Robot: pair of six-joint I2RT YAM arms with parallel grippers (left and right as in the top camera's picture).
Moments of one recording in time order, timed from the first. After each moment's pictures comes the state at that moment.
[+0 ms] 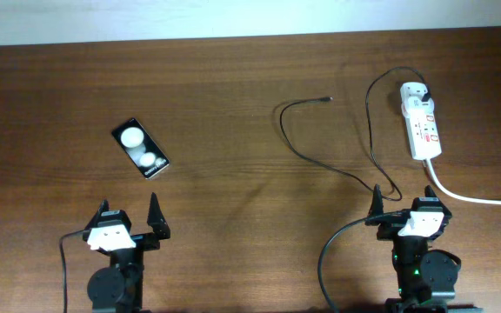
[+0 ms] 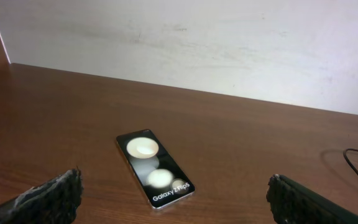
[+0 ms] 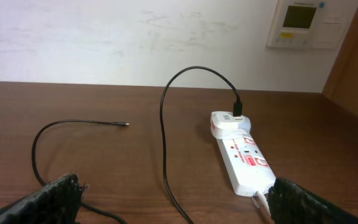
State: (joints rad) left arm 0.01 0.01 0.02 -0.08 -0.06 -0.12; right arm -0.06 0.01 0.02 -0.08 0.03 -0.05
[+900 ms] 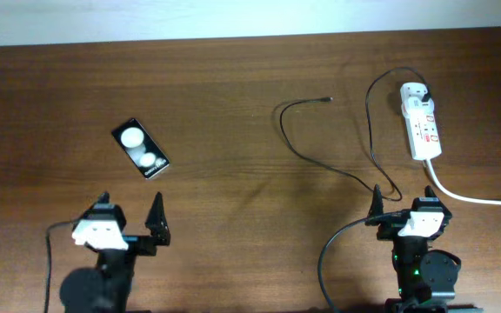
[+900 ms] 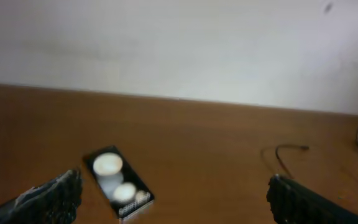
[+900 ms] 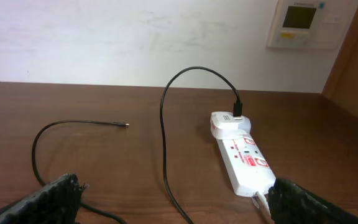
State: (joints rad) left arm 0.01 0.16 0.38 -0.34 0.10 -0.12; right arm -0.06 0.01 0.01 -0.08 0.03 -0.05
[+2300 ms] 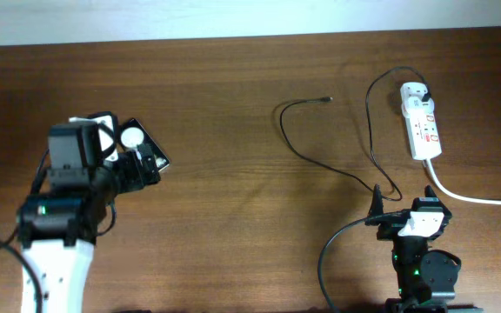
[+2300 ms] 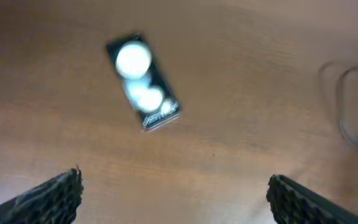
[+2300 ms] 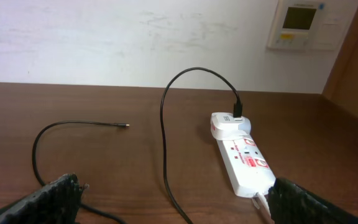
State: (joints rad) left arm 0.01 1.15 1.20 -0.97 0.01 -0.20; right arm -0.06 0.01 0.01 -0.08 0.03 -0.05
